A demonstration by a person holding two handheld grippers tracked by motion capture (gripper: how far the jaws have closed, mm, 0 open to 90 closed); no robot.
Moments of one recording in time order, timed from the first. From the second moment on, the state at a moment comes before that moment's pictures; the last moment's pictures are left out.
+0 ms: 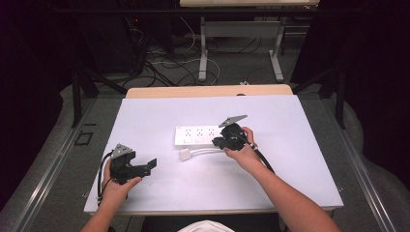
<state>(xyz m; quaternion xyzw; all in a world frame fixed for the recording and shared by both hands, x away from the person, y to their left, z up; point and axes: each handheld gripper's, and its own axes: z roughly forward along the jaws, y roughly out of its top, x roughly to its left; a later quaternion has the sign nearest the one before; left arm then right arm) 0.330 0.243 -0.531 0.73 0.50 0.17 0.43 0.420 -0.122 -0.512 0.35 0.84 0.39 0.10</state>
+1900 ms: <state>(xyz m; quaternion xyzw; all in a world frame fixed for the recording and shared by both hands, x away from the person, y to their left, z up) 0.330 0.243 -0.531 0.73 0.50 0.17 0.43 0.364 -0.171 -0.524 0.37 0.82 0.43 0.10</state>
